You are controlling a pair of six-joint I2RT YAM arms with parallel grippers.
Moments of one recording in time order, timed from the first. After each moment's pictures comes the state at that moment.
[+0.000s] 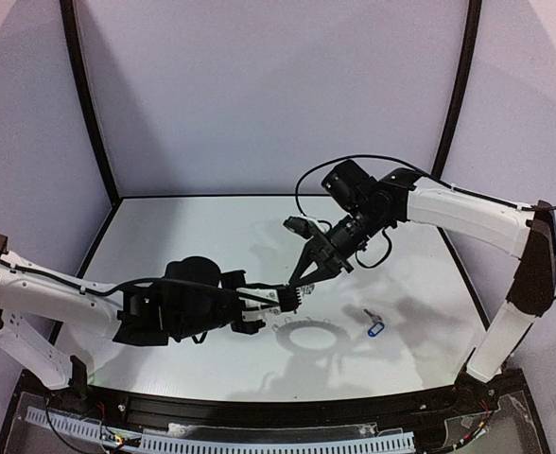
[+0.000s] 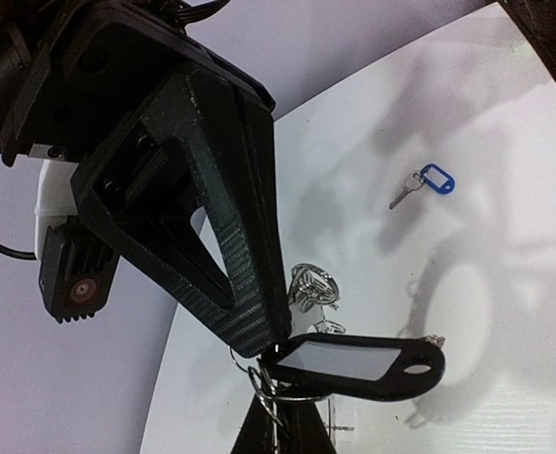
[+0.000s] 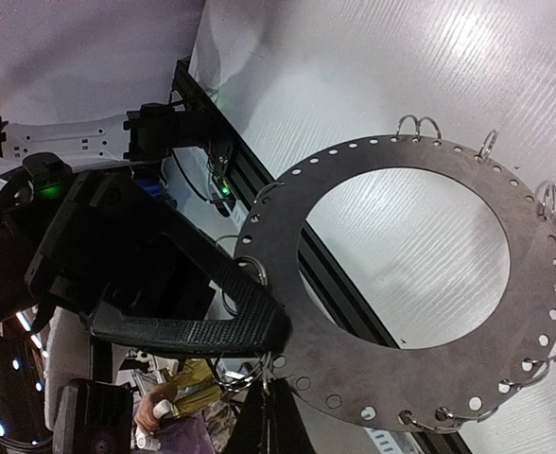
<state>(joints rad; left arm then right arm) -1.25 1.45 0.81 0.35 -0.28 0.77 0.77 1.69 1.48 -0.90 -0.84 0.45</state>
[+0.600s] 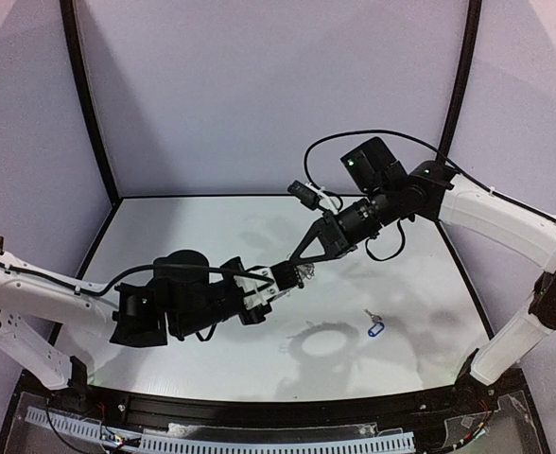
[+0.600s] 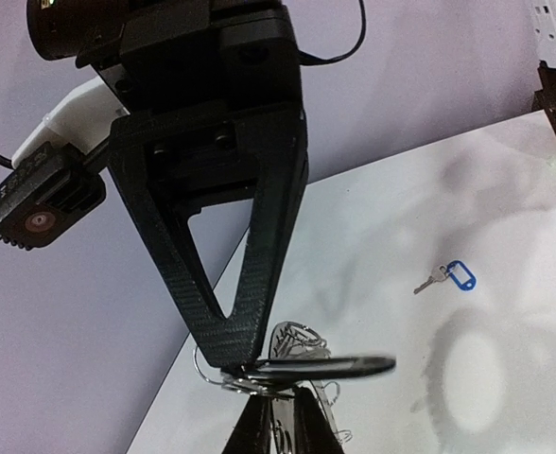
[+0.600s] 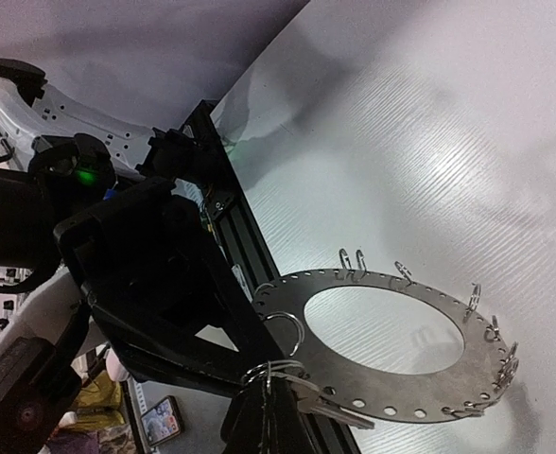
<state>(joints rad) -1.28 1.42 0.82 0.49 -0.32 0.64 0.81 1.52 1.46 -0.76 -0.72 0.28</state>
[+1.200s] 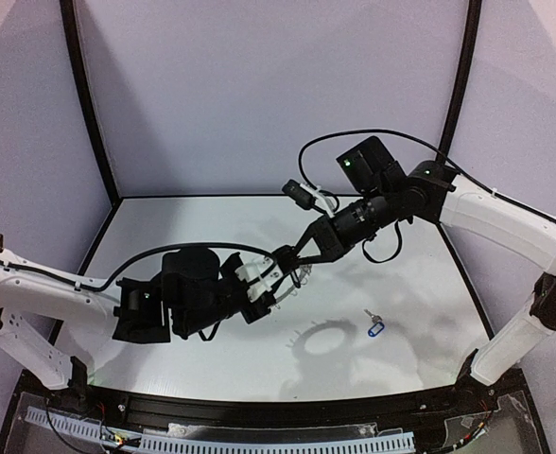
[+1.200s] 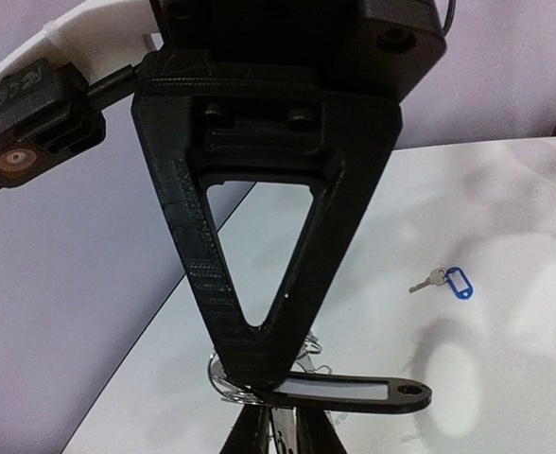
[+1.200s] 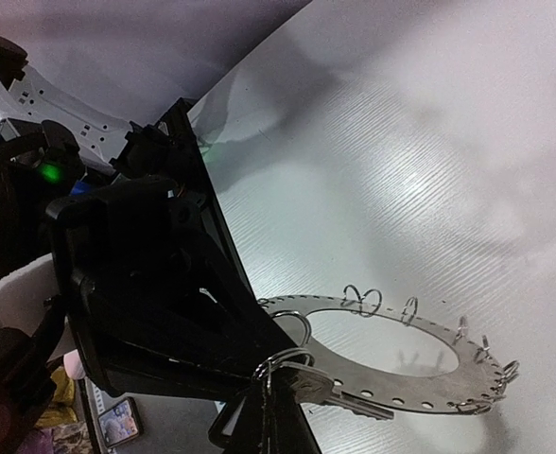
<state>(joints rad) -1.28 1.45 0.89 0.38 -0.42 0.46 0.86 1.51 1.48 -0.76 -0.60 0.20</state>
